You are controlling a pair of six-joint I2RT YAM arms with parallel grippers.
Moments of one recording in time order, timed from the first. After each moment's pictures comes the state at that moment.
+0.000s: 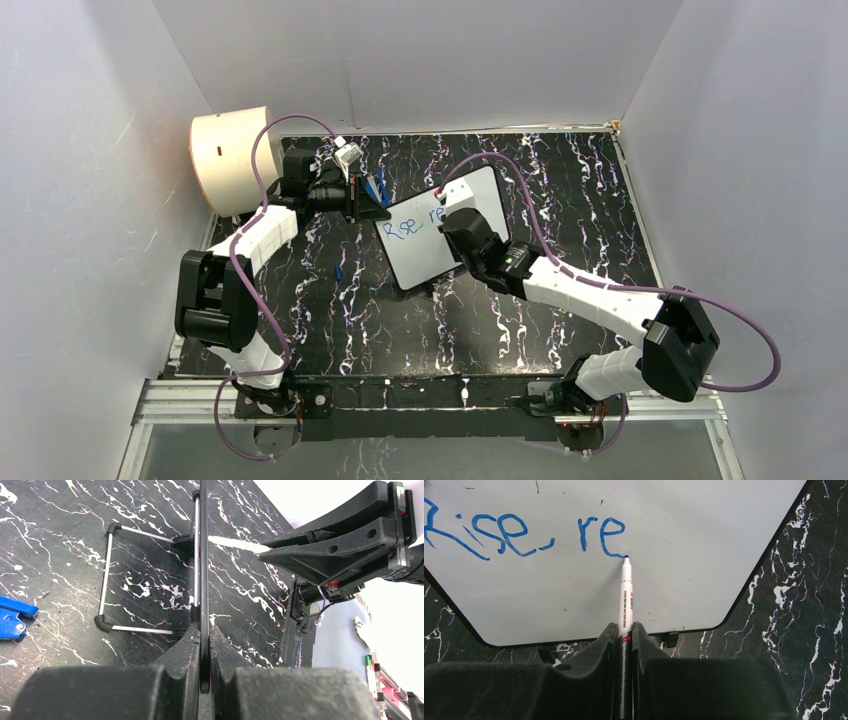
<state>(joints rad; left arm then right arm) -0.19 1.63 1.10 -0.05 1.10 -0.13 0.94 1.35 0.99 -0.25 0.53 0.15</state>
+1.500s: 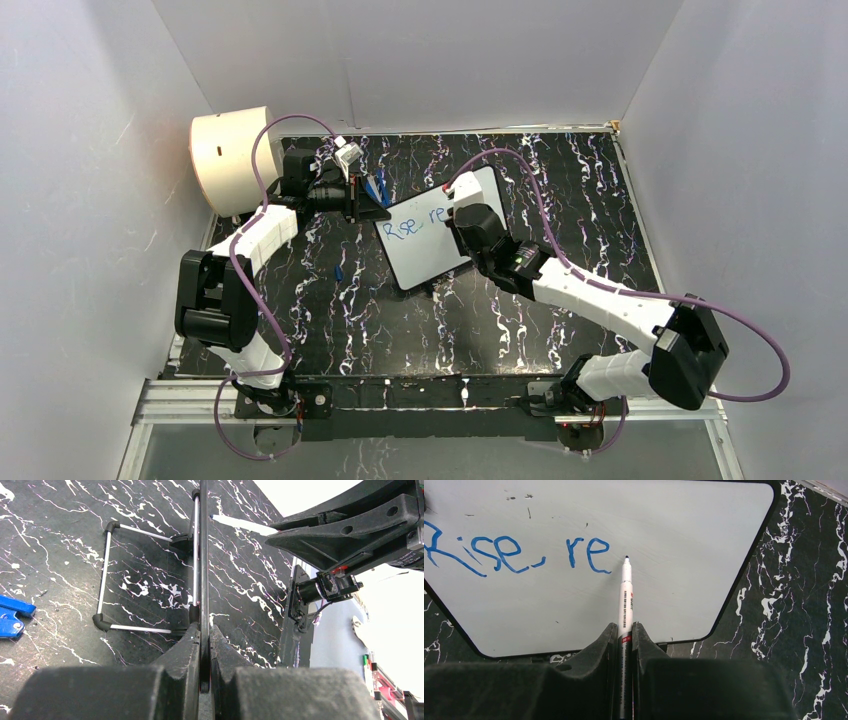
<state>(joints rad) -0.19 1.63 1.10 -0.07 1.11 -0.13 0.90 1.30 0.97 -0.19 0.52 0.10</state>
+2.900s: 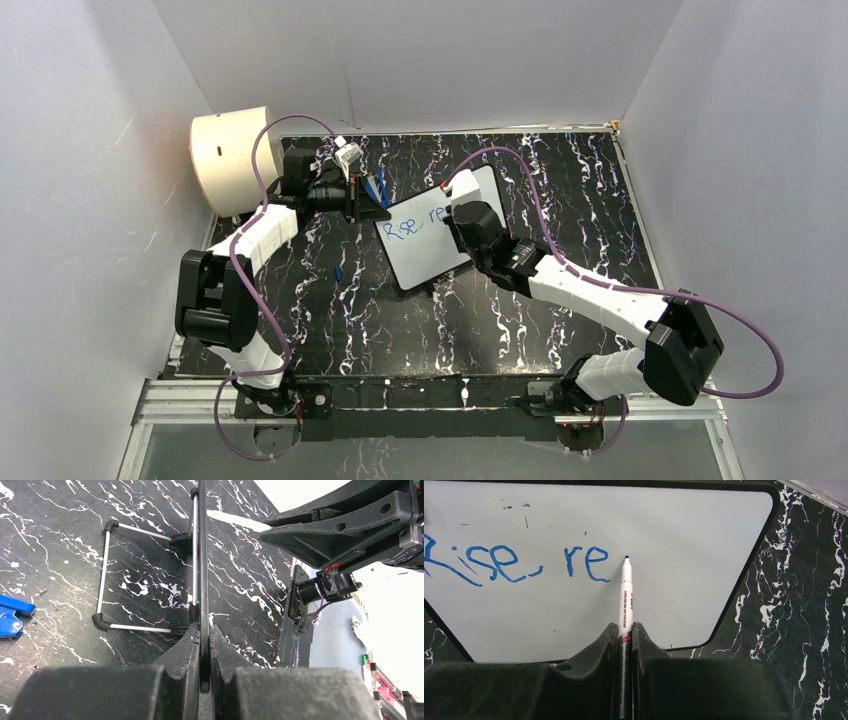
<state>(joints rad) -0.19 1.63 1.10 -0.07 1.11 -0.13 0.89 1.33 0.97 -0.14 0.51 0.07</state>
